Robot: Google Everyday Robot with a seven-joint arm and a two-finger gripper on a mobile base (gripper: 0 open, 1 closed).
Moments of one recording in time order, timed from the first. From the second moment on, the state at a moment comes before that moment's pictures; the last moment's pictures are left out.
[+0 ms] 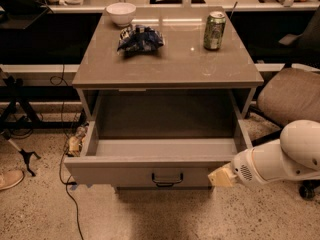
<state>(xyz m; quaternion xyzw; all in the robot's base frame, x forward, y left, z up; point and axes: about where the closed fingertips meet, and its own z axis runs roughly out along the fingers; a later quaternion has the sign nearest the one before) 0.422 -0.159 0.667 -0.28 0.91 0.25 0.19</state>
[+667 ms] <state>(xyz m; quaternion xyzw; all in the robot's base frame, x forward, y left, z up) 0.460 -0.167 0.662 -0.26 0.91 0.23 0.22</state>
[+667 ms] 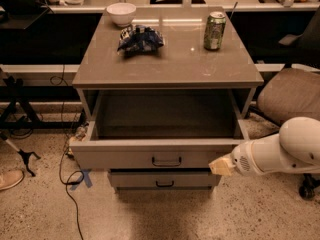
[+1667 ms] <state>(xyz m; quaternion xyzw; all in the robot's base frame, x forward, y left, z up) 0.580 -0.128 0.683 -0.27 0.88 0.23 0.32</state>
